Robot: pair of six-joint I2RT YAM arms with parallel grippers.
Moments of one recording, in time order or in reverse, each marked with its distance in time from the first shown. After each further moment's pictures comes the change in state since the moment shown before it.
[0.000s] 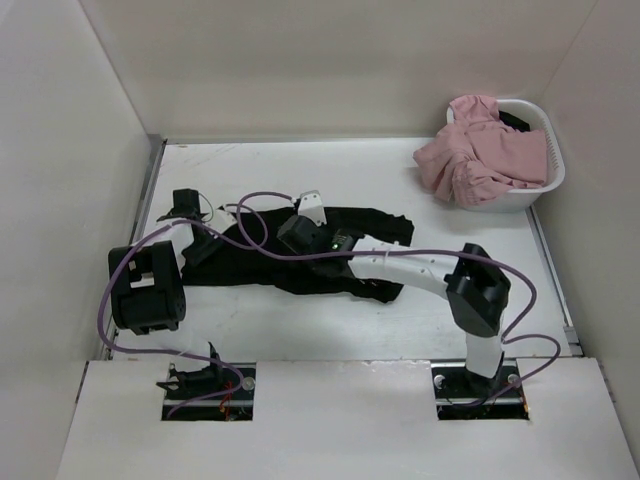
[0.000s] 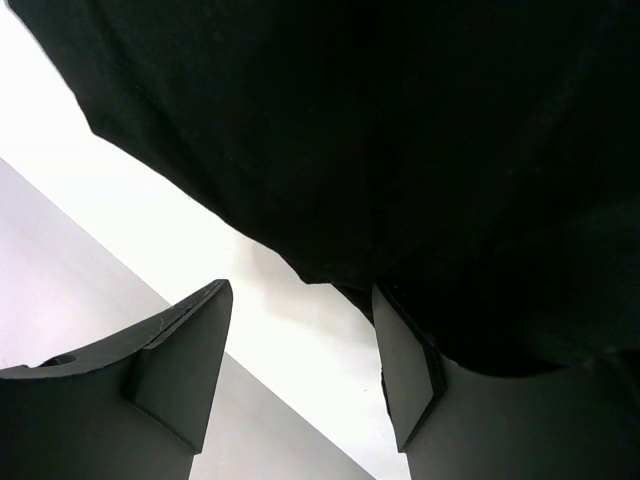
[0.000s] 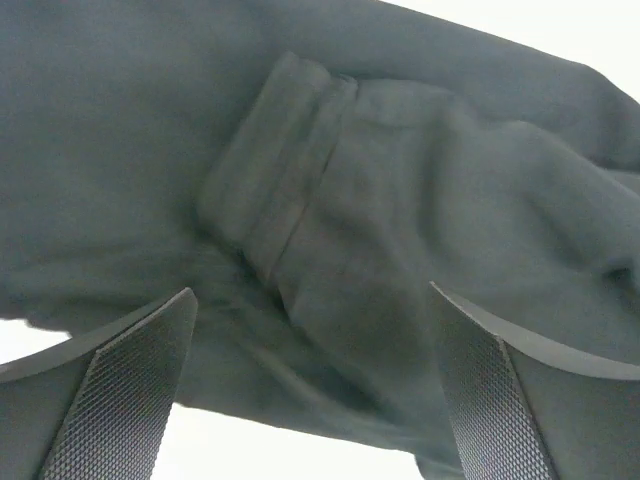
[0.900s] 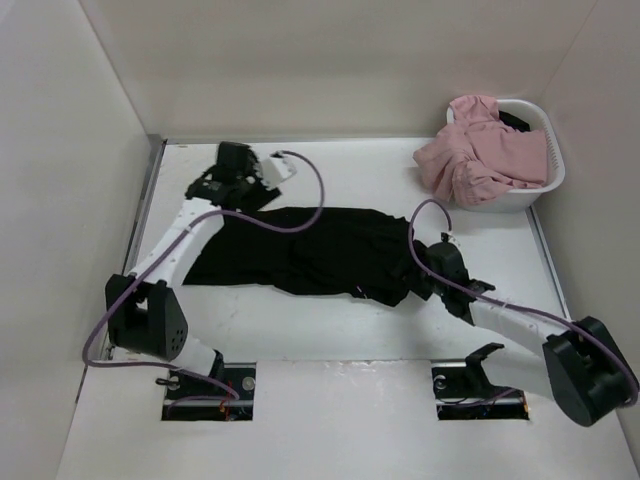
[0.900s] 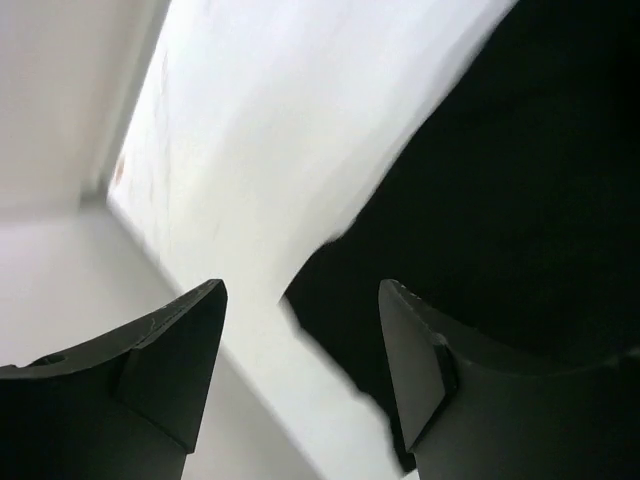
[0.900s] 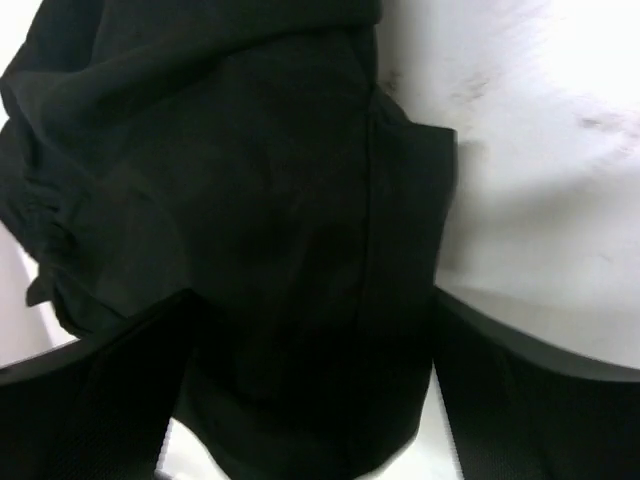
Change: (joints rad) left arm -0.345 -0.154 0.359 -0.149 0.114 -0.177; right arm -0.589 -0.804 -1.136 0.554 -0.644 0.484
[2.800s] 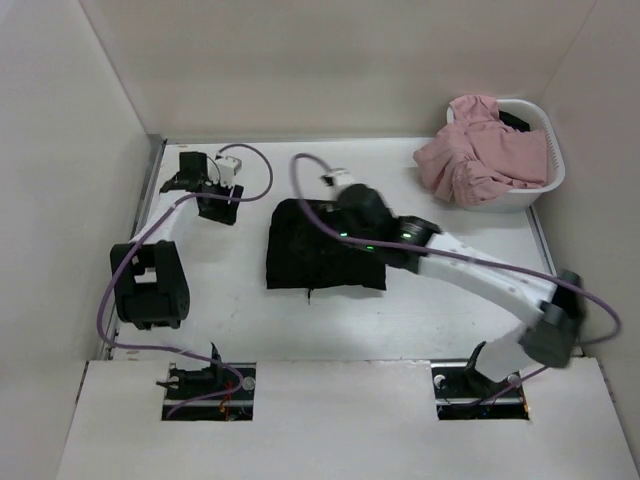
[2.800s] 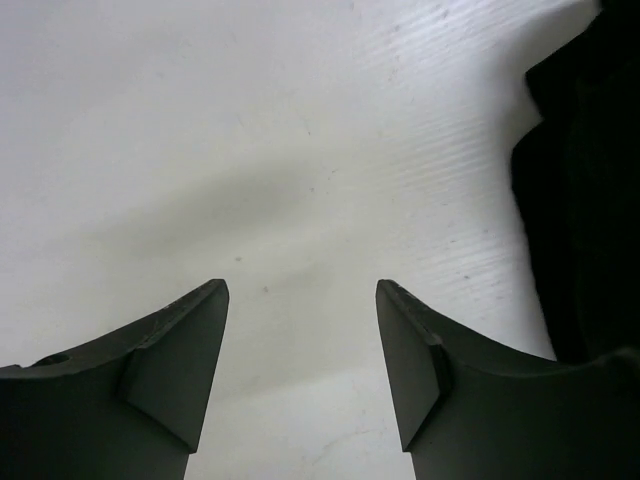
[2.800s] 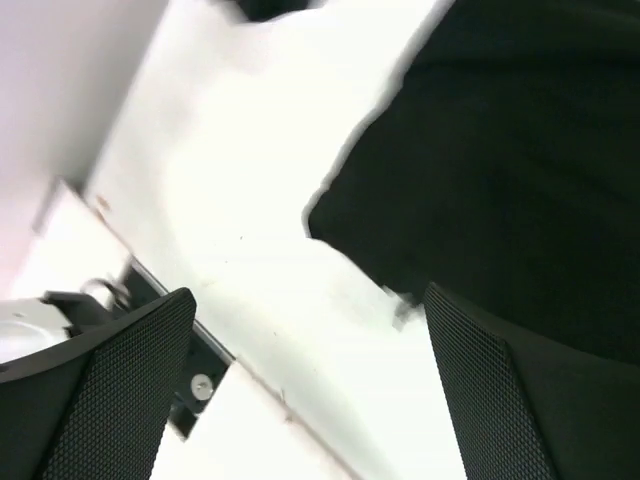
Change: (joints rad) left arm 0.237 0.199 -0.045 0.011 0.222 -0.468; right arm 0.498 0.468 1.060 -0.476 0.024 -0.494
